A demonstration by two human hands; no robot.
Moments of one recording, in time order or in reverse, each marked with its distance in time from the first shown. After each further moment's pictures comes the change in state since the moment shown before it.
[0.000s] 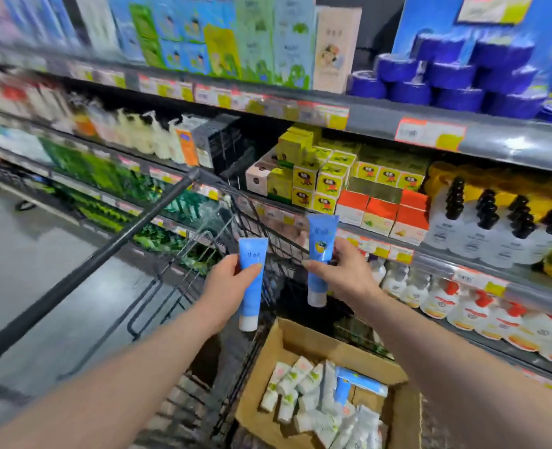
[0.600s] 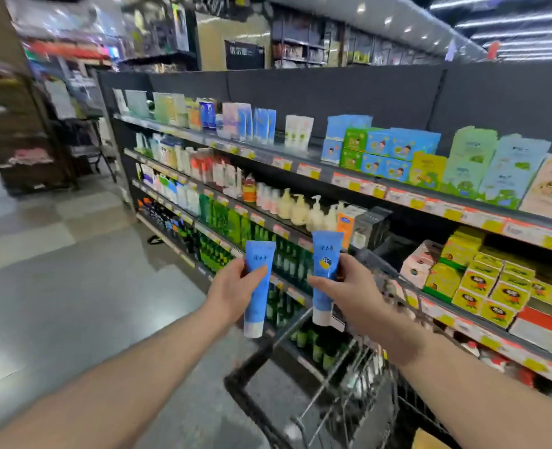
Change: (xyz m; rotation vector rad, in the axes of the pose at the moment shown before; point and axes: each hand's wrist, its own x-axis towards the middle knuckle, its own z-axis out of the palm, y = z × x) left_hand -0.044 -0.020 -0.351 -0.125 0.328 0.128; right_hand -0.055 -0.224 0.269 0.048 -0.246 -0.308
